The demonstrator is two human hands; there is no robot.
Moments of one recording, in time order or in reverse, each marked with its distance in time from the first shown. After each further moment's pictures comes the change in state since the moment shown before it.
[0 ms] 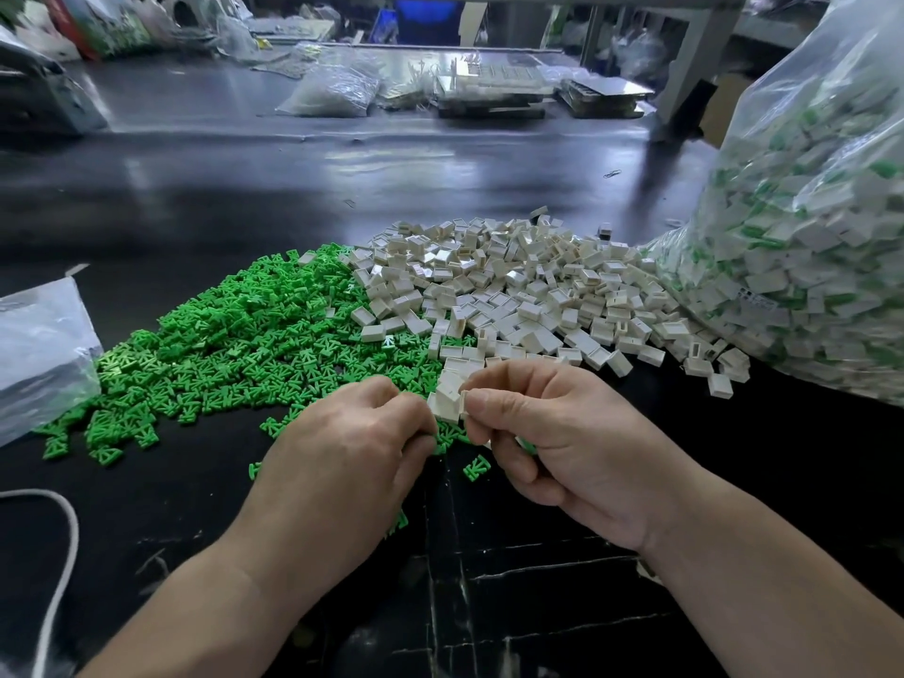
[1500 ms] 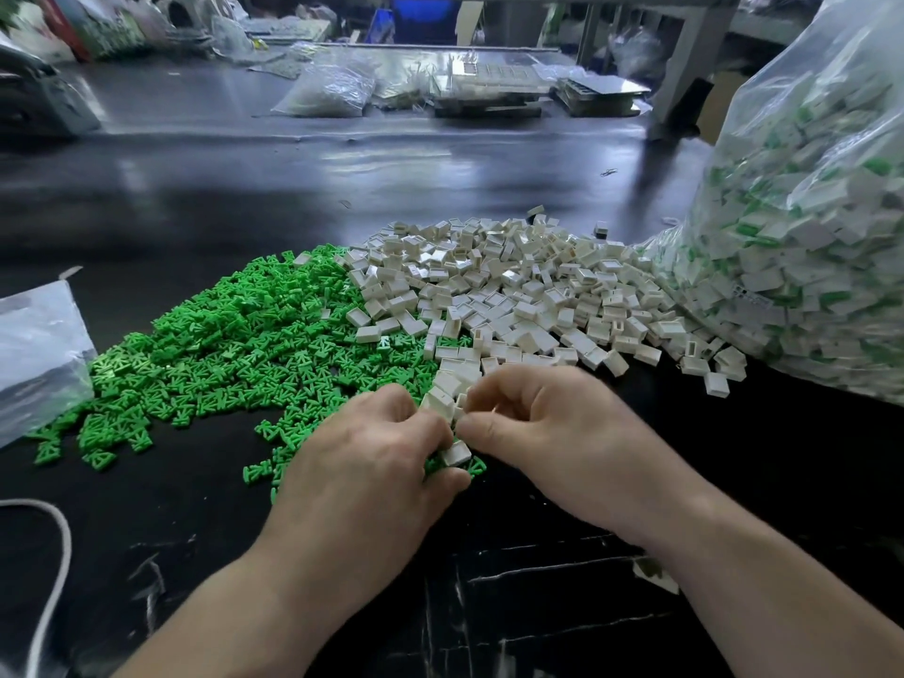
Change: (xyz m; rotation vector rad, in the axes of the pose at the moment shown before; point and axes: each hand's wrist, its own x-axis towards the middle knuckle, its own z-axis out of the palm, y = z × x) left_hand -0.003 0.014 0.011 0.021 0.028 0.011; right_hand -0.006 -0.004 -0.004 -0.717 0.163 -0.118
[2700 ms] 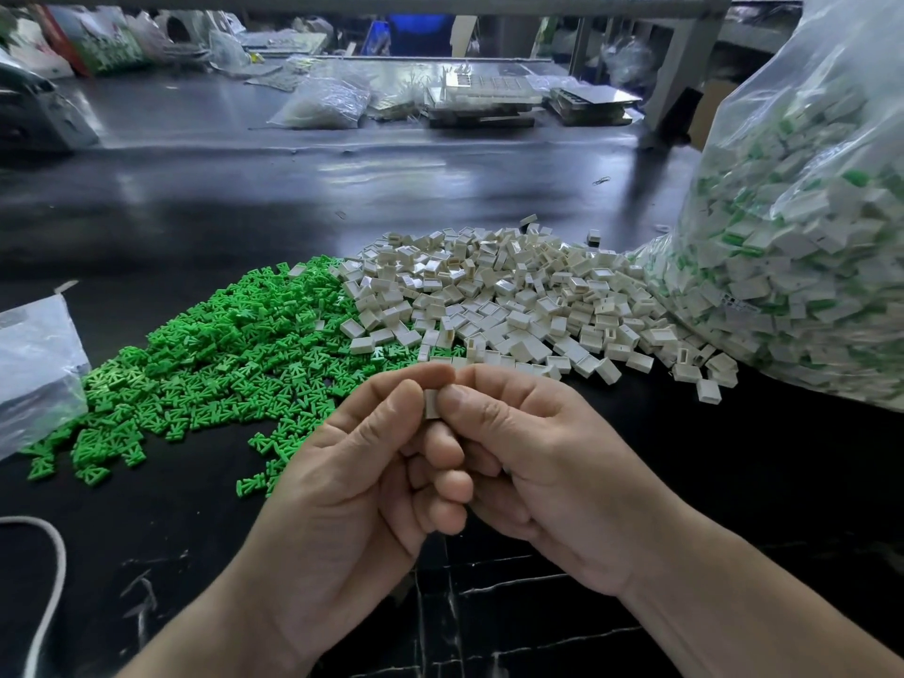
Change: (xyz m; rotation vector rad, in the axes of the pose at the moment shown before) left_hand 0.004 0.014 -0.012 -2.100 -0.169 -0.356; right_hand -0.013 -0.021 0.012 0.937 -0.278 -0.011
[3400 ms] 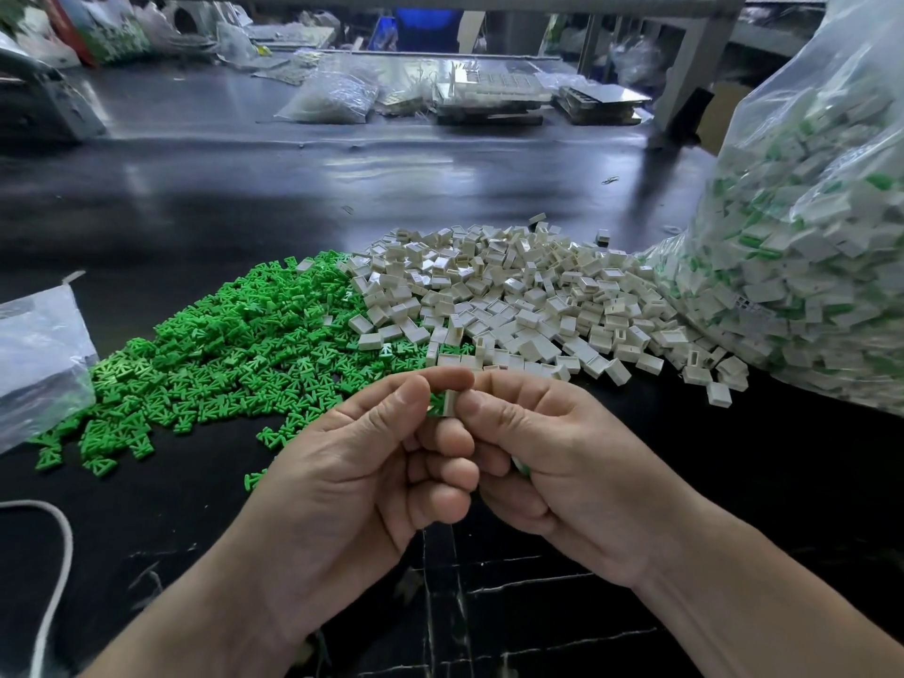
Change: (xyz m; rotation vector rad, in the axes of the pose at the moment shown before) left_hand 0.003 0.012 -0.006 0.055 0.040 -0.102; right_hand 0.005 0.005 -0.013 -0.033 -0.010 0.037
